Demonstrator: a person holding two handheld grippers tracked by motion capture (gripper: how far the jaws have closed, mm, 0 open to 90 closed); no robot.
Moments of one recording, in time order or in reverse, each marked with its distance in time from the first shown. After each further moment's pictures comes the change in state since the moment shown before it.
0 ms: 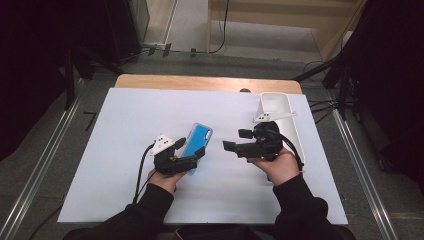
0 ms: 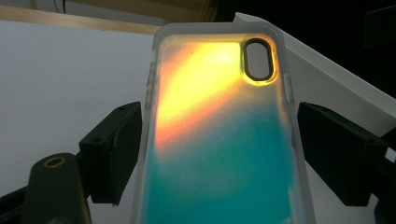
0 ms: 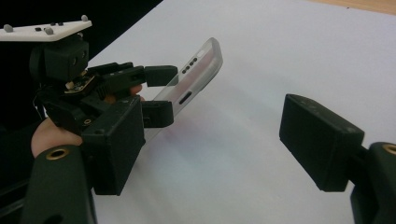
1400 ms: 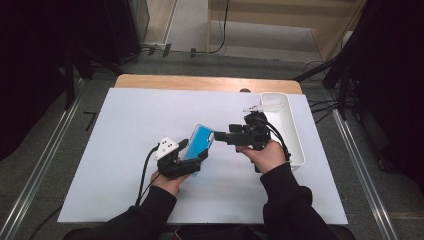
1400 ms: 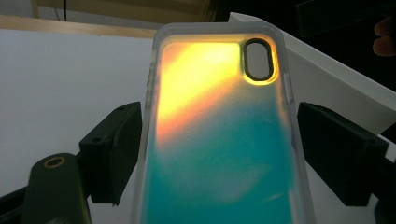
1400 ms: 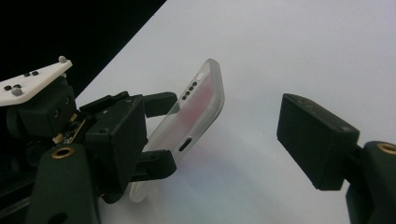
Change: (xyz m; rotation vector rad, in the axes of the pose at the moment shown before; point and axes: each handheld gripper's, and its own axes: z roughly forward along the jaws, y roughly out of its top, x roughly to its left) left arm -0.009 -0.006 0.002 -0.017 0.009 0.043; right arm -0.010 0.018 0.033 0.022 0.041 0.131
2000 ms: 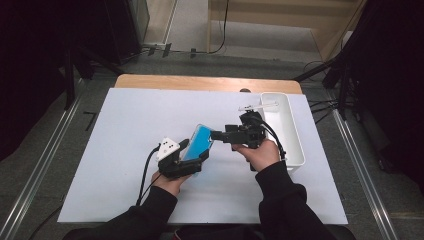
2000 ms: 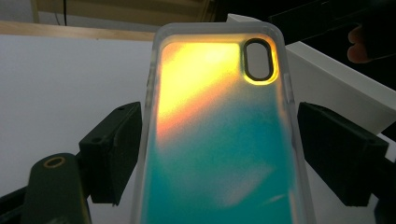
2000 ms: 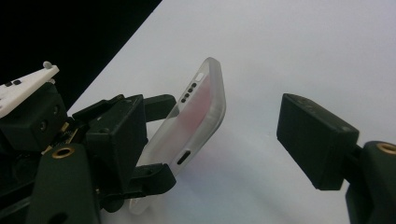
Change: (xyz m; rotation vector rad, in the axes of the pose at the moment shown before) left arm -0.003 -0.001 0.001 -0.010 0.000 0.018; right arm -0.004 0.002 0.016 0.017 0.018 0.031
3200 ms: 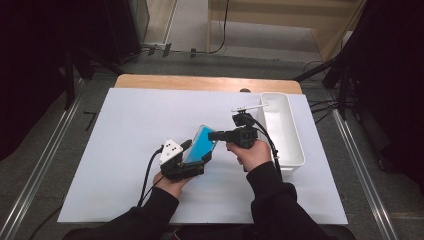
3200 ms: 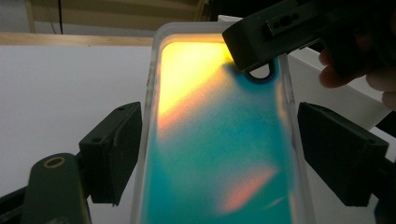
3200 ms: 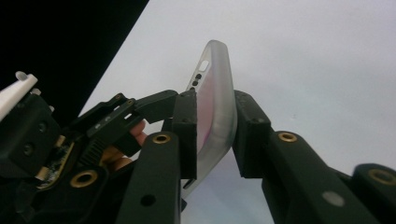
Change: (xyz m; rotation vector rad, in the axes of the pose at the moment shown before) left arm -0.008 -0.003 0.001 -0.017 -0.009 0.039; right arm -0.006 0.000 0.024 0.095 0.069 0.129
